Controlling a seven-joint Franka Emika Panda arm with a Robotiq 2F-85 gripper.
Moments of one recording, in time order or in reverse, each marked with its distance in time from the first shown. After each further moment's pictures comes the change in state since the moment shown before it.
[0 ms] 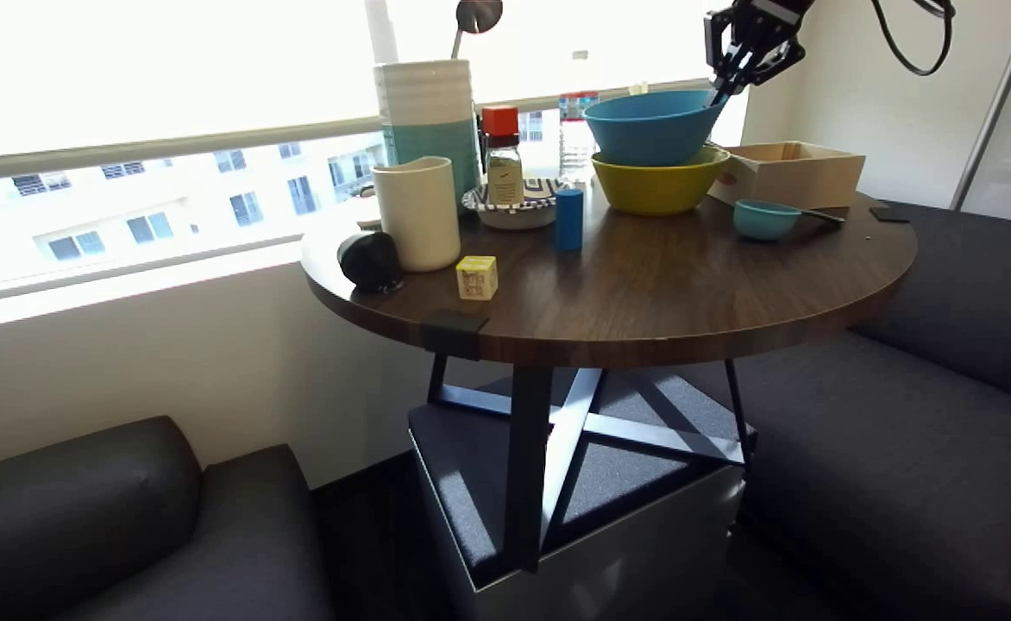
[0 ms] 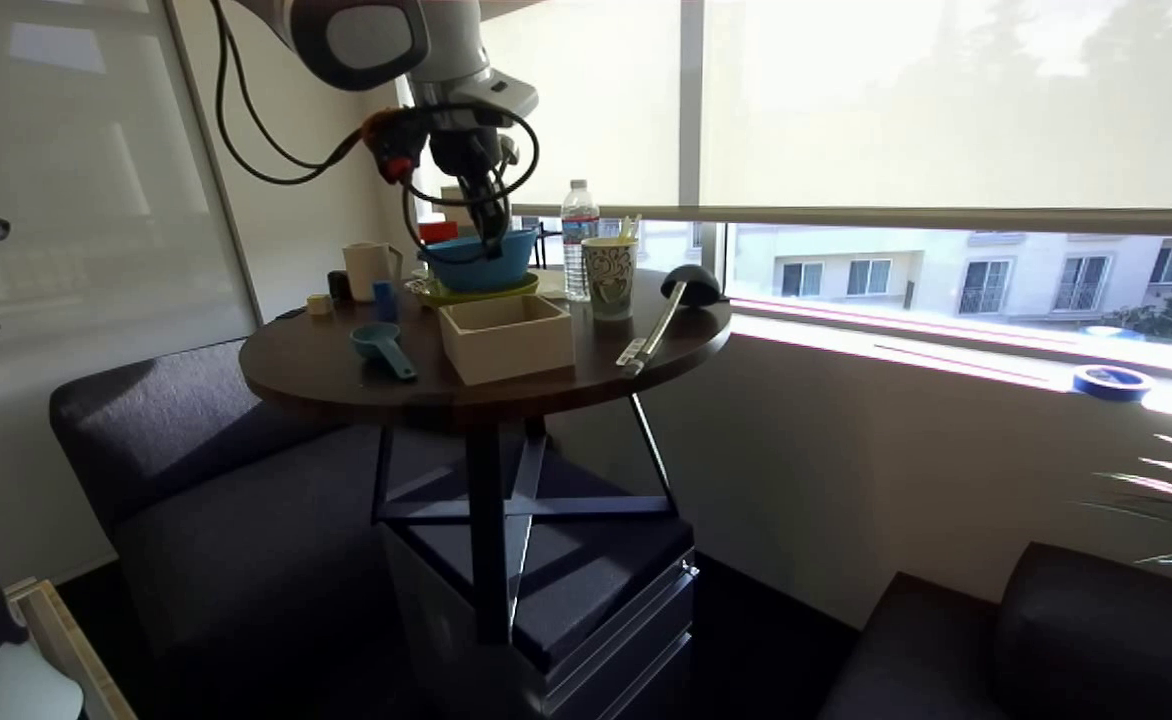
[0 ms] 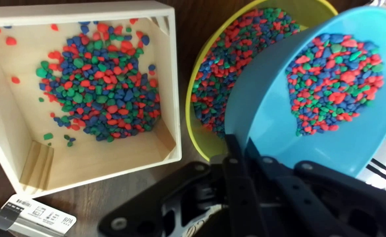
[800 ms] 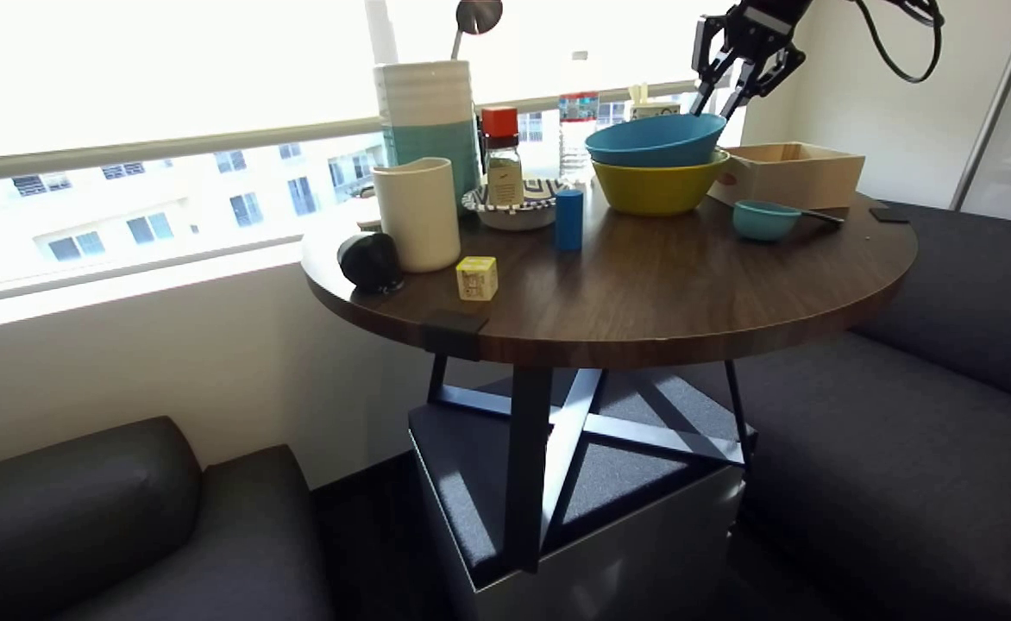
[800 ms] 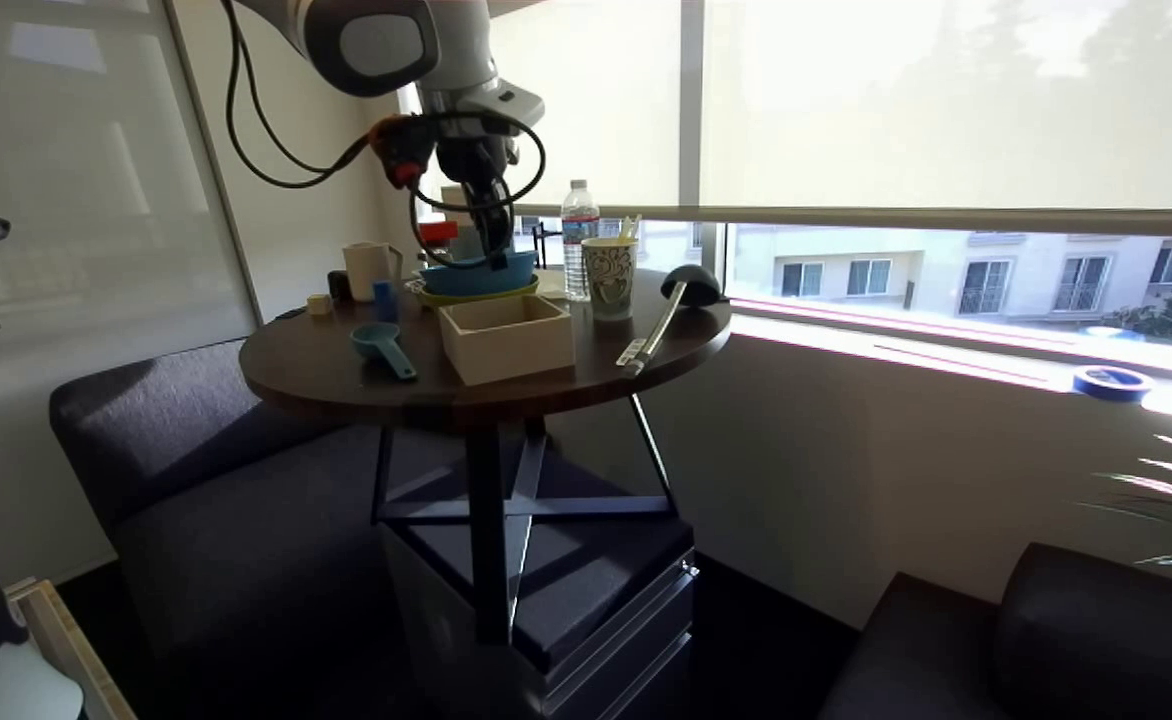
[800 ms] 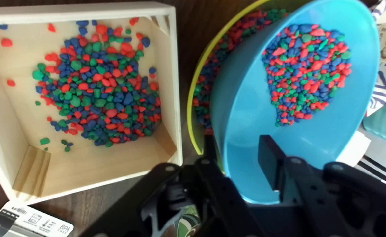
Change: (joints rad) arm -0.001 0.031 0.000 0.024 0.001 -0.019 0.000
